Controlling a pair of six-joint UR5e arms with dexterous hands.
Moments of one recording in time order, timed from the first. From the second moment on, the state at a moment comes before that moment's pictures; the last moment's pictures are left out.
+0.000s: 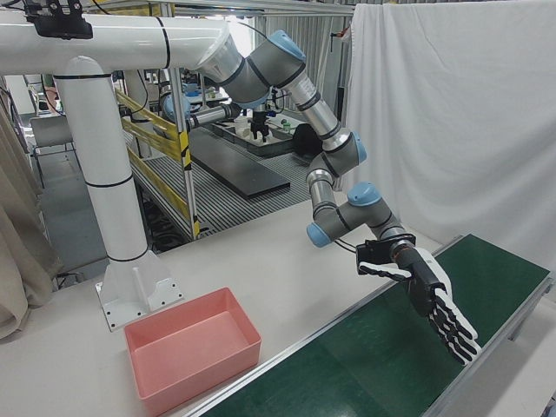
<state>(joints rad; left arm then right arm) -1.10 -1.91 -1.70 0.02 1.50 0.29 1.97 -1.50 1.48 -2.61 -1.55 -0.04</state>
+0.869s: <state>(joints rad) -1.10 -1.91 -1.70 0.03 1.50 0.29 1.97 -1.50 1.48 -2.61 -1.55 -0.04</state>
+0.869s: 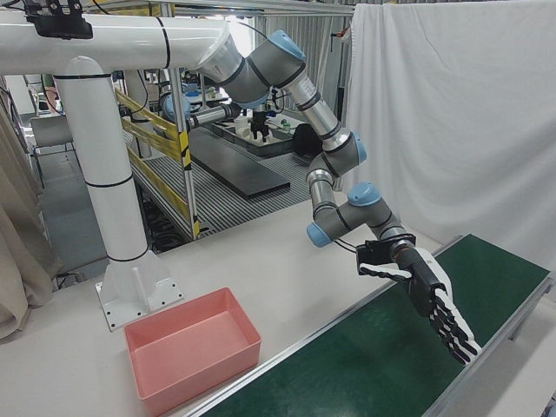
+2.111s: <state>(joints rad) -1.09 -1.90 -1.69 0.03 1.50 0.33 1.97 -1.50 1.48 -2.61 -1.55 -0.04</state>
